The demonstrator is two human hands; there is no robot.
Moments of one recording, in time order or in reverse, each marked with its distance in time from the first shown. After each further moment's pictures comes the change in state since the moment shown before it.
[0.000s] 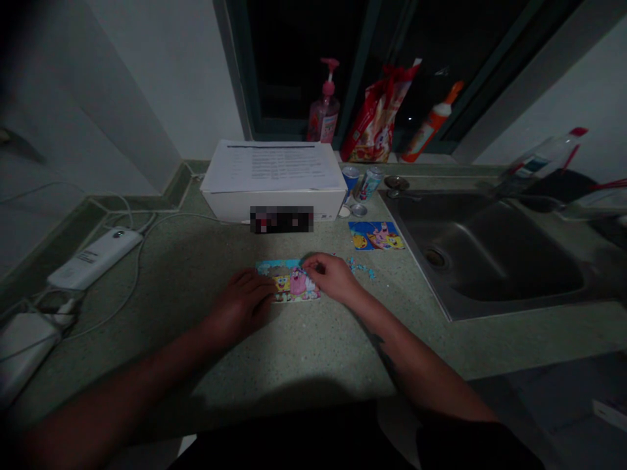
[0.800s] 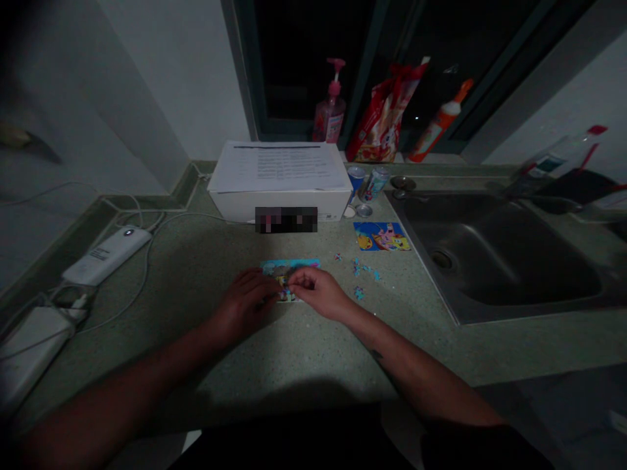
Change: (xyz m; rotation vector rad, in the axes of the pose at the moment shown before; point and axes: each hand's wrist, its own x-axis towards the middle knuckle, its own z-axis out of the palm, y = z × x) left_hand -0.001 -0.002 0.002 -0.078 0.111 0.036; right_hand -0.019 -0.028 0.031 0.341 -0.181 -0.013
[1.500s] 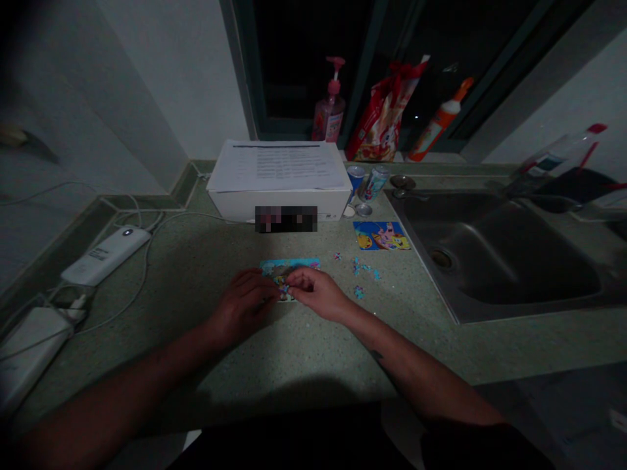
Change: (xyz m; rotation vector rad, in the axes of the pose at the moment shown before) left_hand 0.005 0.007 -0.009 0.000 0.047 0.049; right_hand -0.002 -0.001 0.002 0.026 0.000 -0.005
